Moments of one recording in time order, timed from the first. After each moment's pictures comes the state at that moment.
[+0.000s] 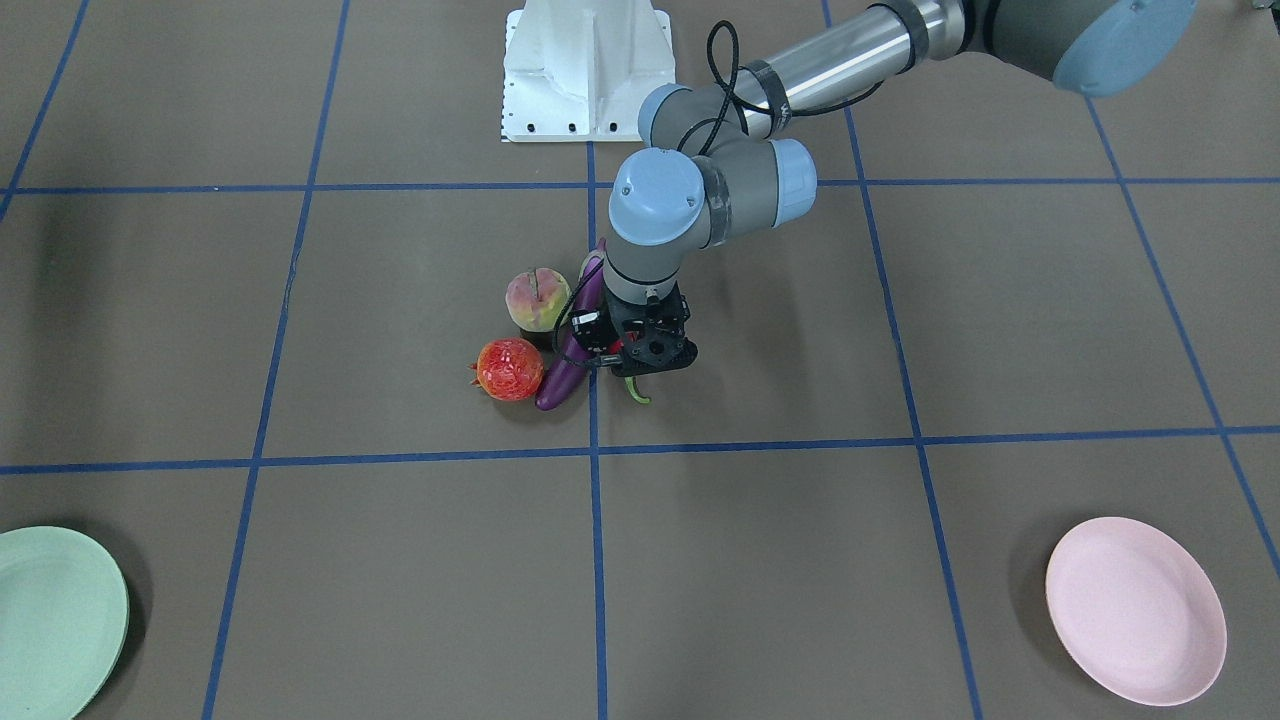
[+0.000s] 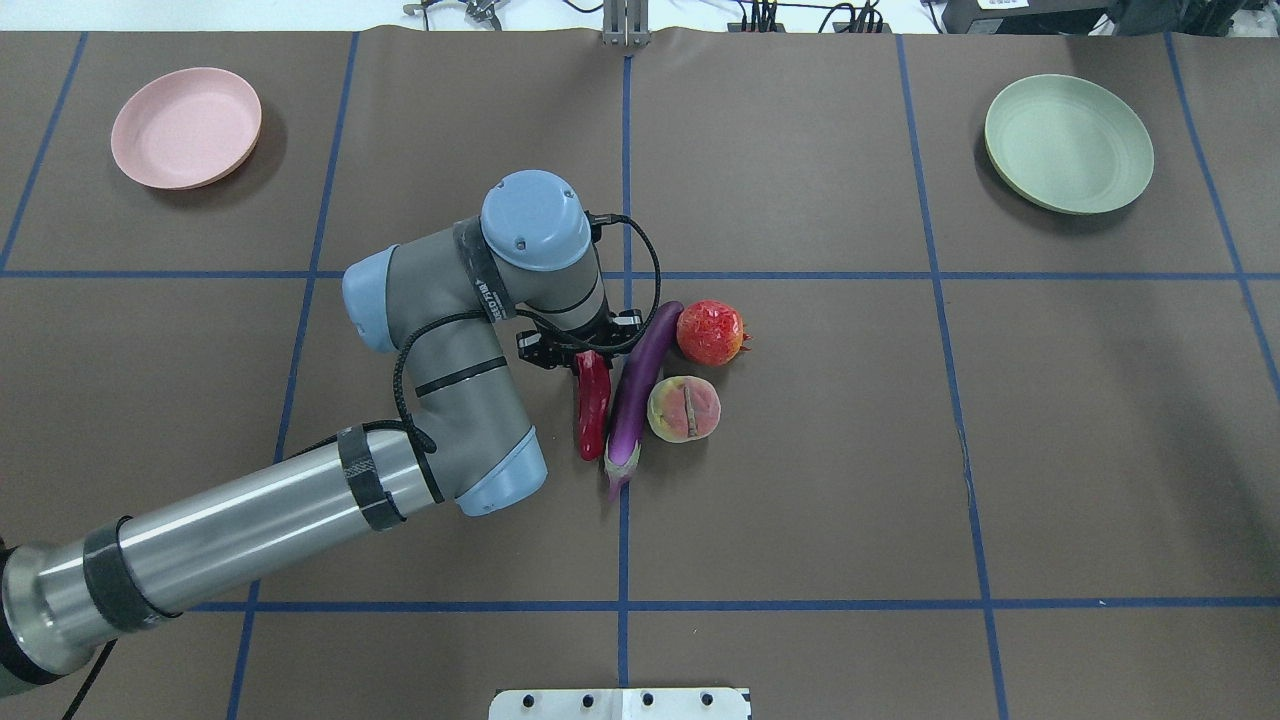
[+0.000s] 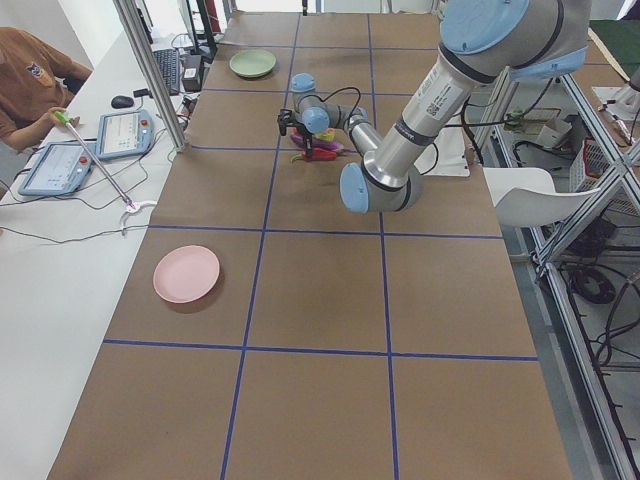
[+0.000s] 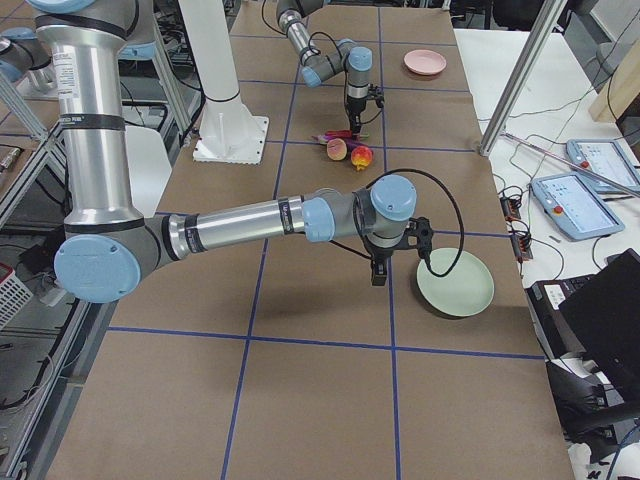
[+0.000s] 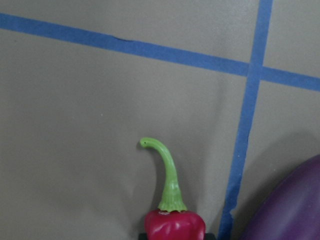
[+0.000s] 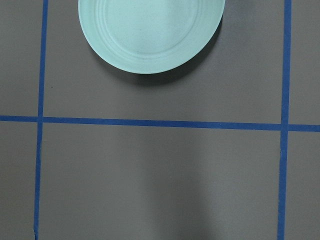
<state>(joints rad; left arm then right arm) -0.55 -2.40 -1.35 -1.78 -1.98 -1.37 1.46 -1.52 1.75 -1.59 2.49 0.20</state>
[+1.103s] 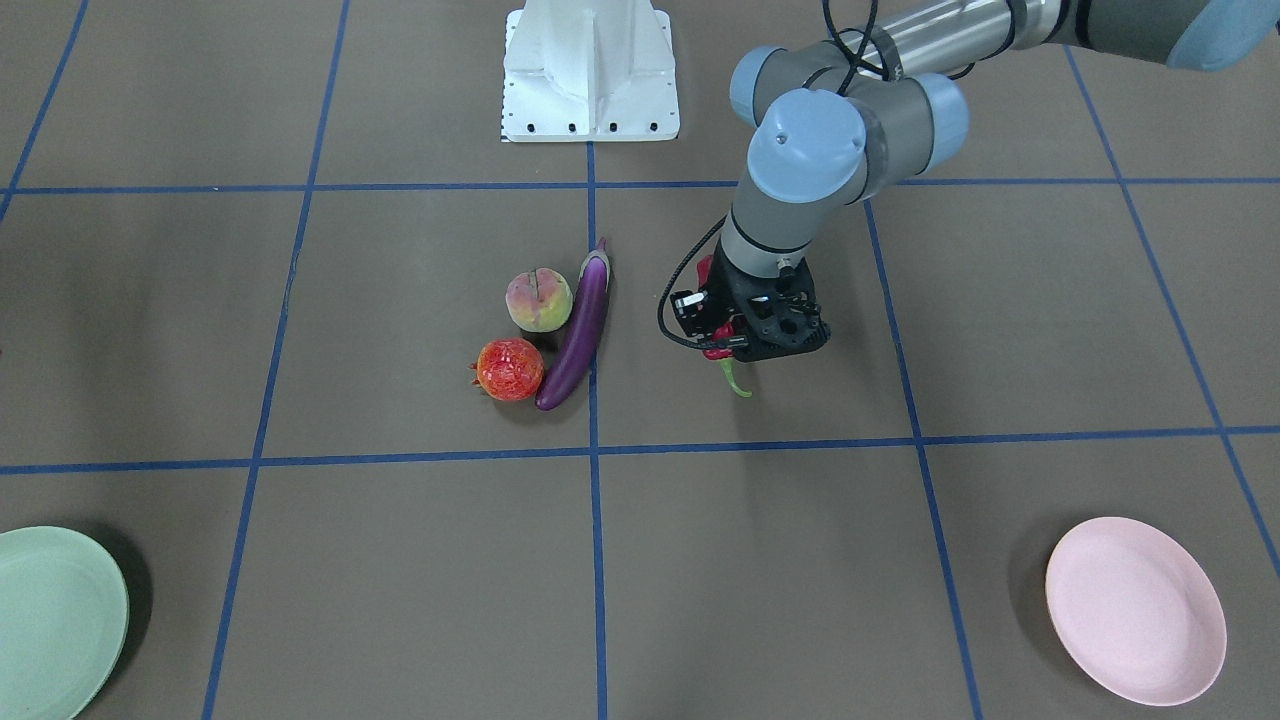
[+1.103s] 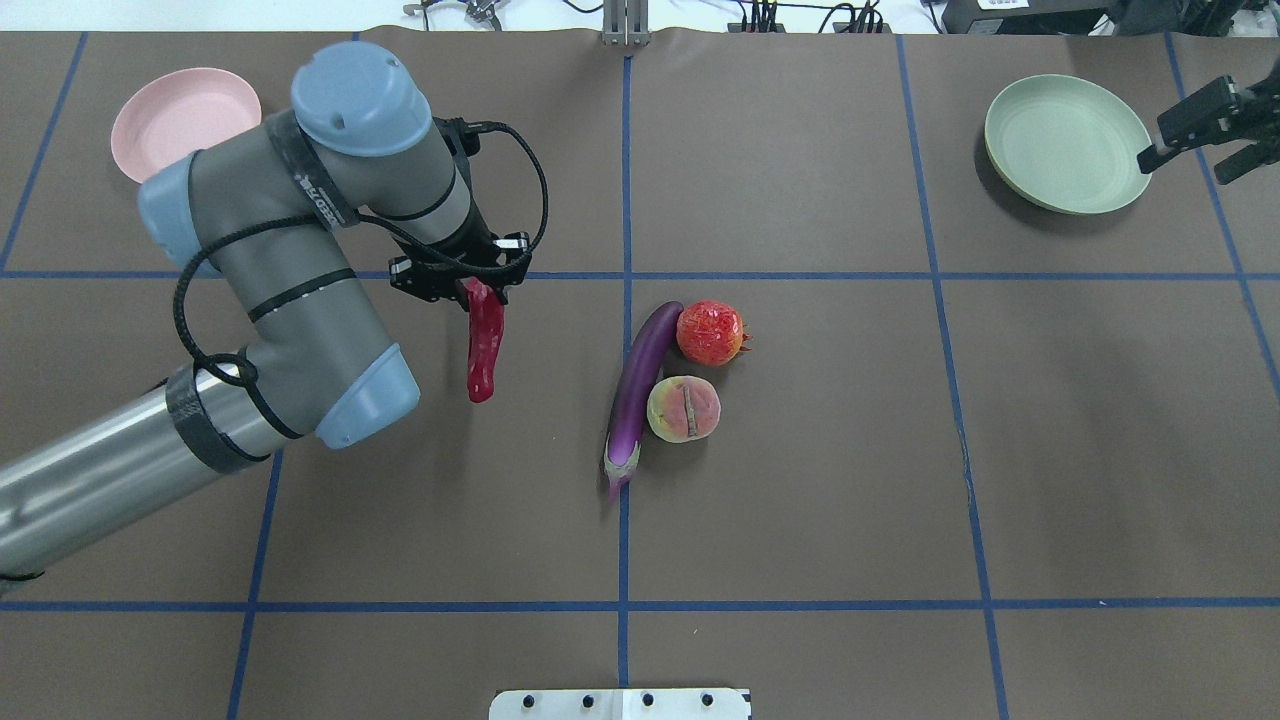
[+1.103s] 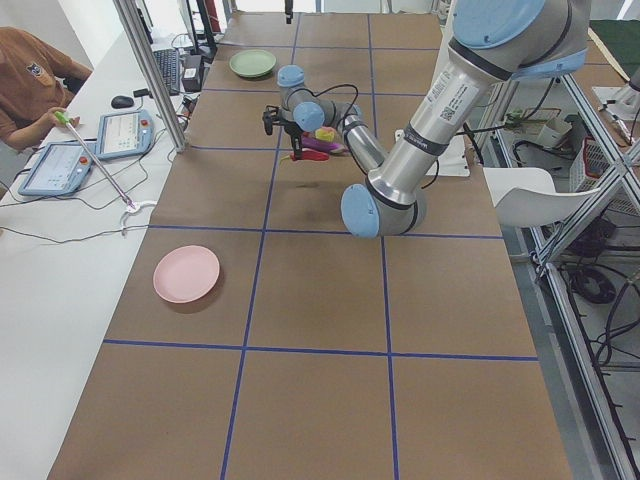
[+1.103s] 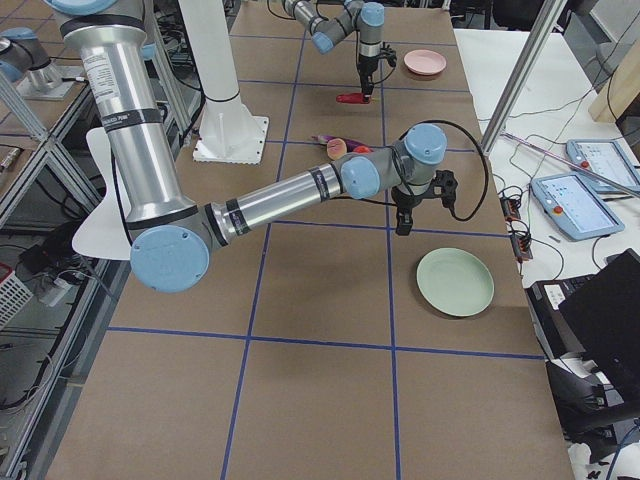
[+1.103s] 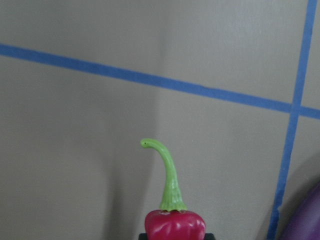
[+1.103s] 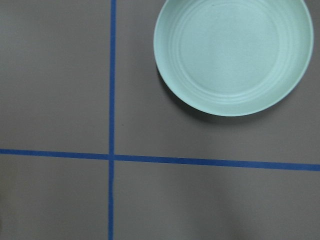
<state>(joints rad) -0.76 -2.27 -1.62 -1.53 -2.08 -1.21 1.29 -1.28 1.71 -1.59 2.48 0.50</state>
